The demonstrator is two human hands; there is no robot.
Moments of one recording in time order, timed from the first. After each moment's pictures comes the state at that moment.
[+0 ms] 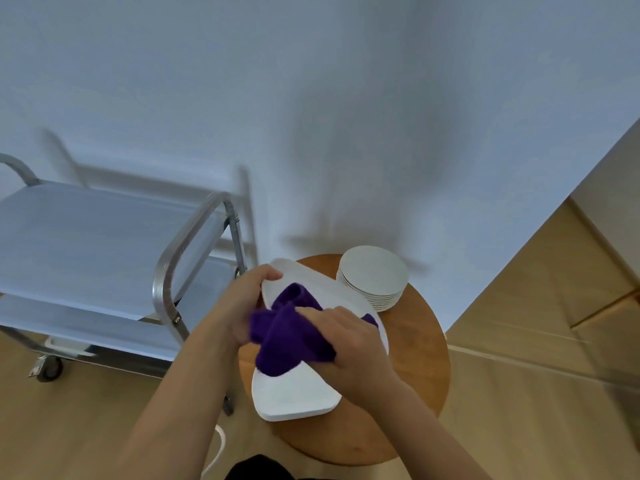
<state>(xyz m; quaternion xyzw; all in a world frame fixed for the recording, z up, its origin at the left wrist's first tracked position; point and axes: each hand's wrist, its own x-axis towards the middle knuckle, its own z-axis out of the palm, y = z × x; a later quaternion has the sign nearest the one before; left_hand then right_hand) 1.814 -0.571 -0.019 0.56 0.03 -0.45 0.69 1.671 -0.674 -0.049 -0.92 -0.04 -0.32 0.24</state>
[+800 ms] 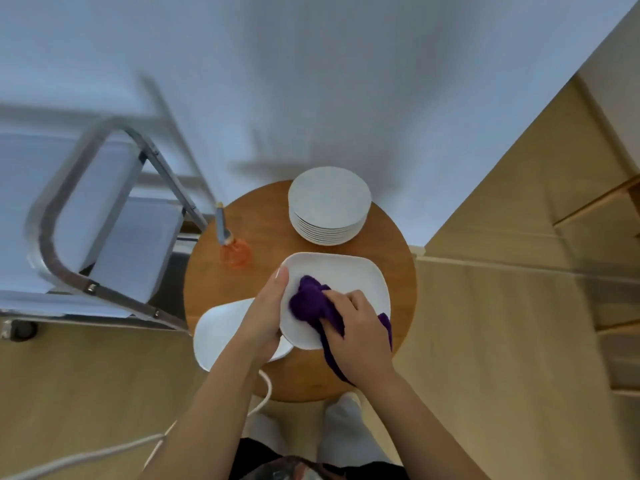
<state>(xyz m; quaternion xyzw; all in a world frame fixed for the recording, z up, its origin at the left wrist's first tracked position) 1.730 -0.690 -0.158 0.57 -0.03 -0.49 0.66 1.604 -0.775 -0.166 -0.89 0.30 -0.13 0.32</state>
